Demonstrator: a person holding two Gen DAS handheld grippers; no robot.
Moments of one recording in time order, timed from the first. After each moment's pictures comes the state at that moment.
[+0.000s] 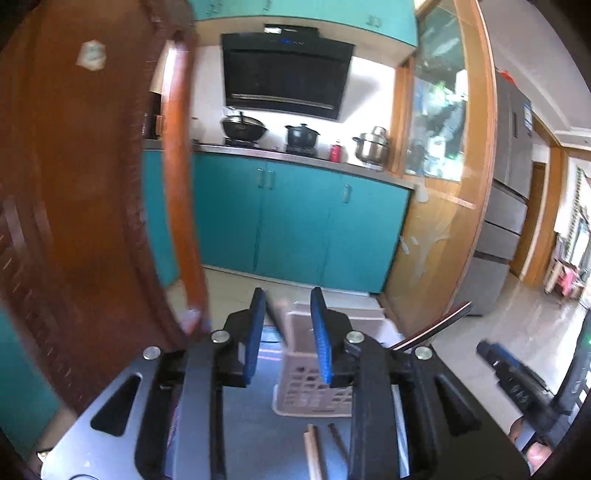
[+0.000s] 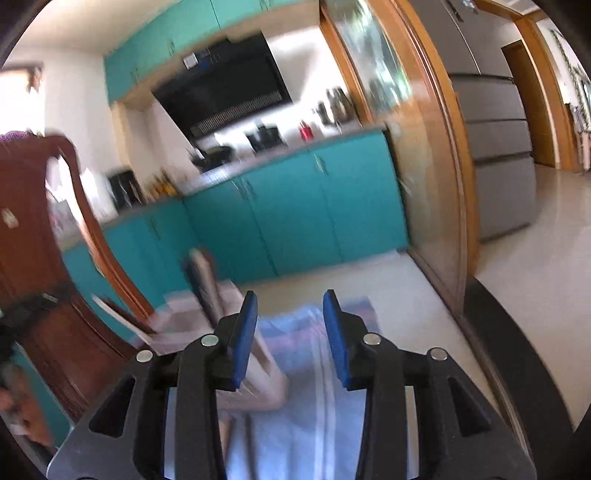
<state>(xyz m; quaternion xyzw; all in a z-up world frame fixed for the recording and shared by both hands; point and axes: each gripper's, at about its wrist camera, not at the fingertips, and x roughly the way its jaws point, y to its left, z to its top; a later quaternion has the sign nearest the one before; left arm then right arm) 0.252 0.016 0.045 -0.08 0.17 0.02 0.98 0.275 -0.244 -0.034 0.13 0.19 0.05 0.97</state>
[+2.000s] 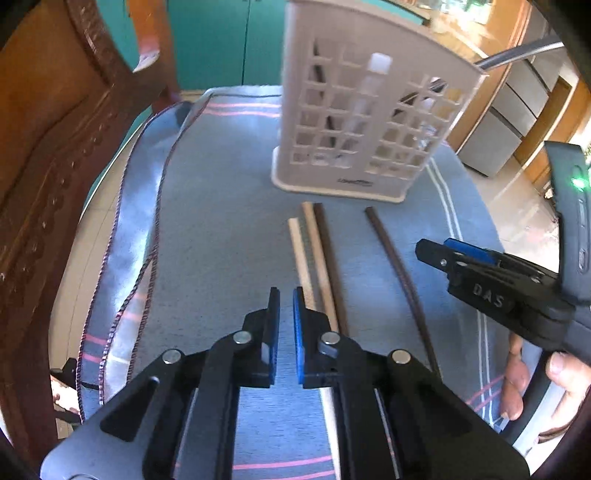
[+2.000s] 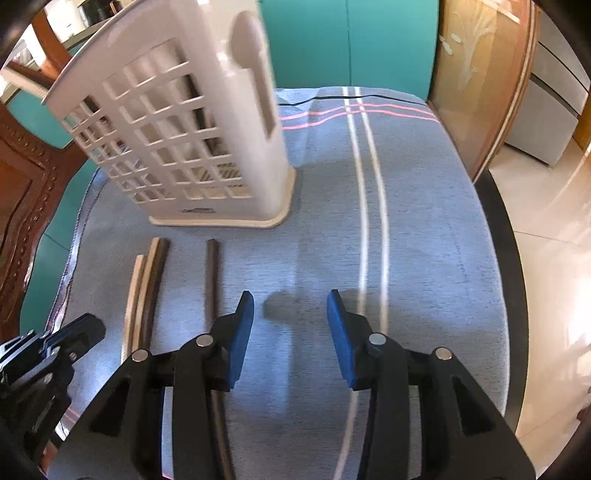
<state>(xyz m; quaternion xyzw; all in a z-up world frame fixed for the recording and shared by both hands) 0.289 0.002 -0.122 -0.06 0.50 -0.03 0.86 0.346 -0.148 -0.166 0.02 0.50 0.09 0.86</state>
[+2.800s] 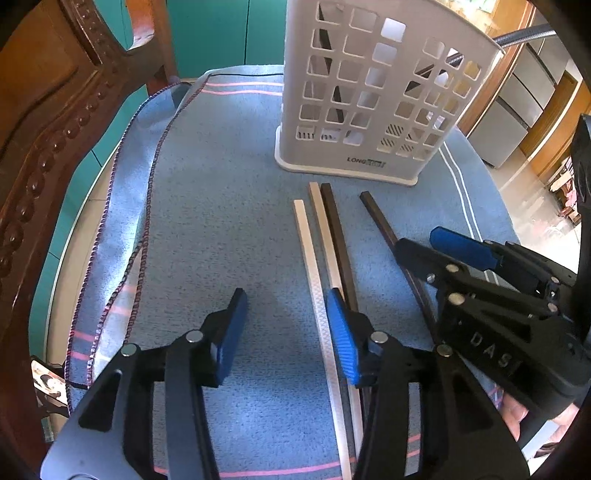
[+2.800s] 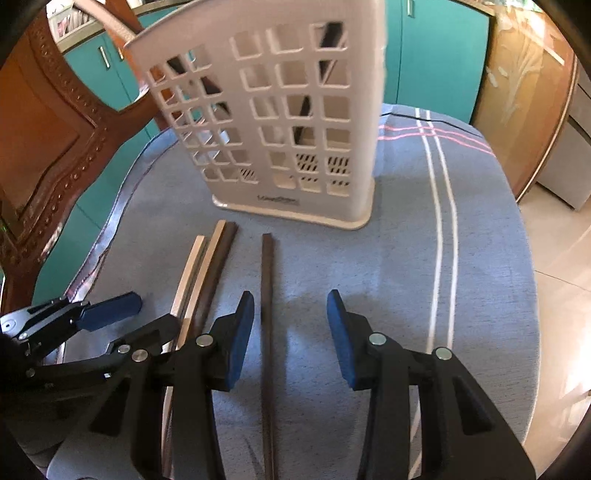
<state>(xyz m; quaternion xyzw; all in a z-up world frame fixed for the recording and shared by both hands) 0.298 -0.003 -0.143 -0.05 0.52 -0.03 0.85 0.328 -0.112 -0.158 -0.03 0.48 0.16 0.86</state>
